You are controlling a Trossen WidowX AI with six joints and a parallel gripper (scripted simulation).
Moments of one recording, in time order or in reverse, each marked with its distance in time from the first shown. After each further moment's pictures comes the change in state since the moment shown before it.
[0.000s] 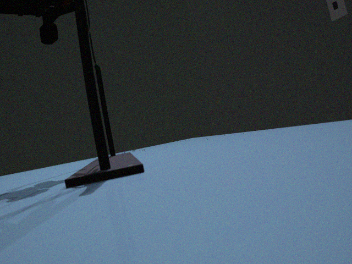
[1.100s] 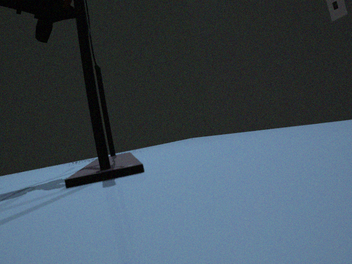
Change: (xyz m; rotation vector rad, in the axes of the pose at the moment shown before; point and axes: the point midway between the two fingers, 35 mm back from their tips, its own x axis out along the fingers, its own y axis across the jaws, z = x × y) arm -0.001 -0.013 0.001 -0.360 -0.018 -0.232
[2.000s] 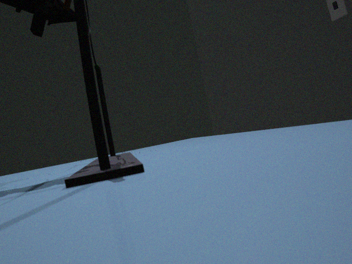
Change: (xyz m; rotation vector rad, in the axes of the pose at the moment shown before) arm 0.000 -0.011 0.002 -0.293 -0.031 -0.189
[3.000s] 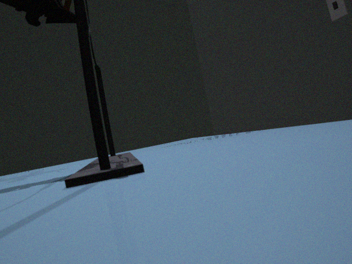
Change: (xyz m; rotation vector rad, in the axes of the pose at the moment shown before) arm 0.001 -0.013 0.002 -0.325 -0.041 -0.194
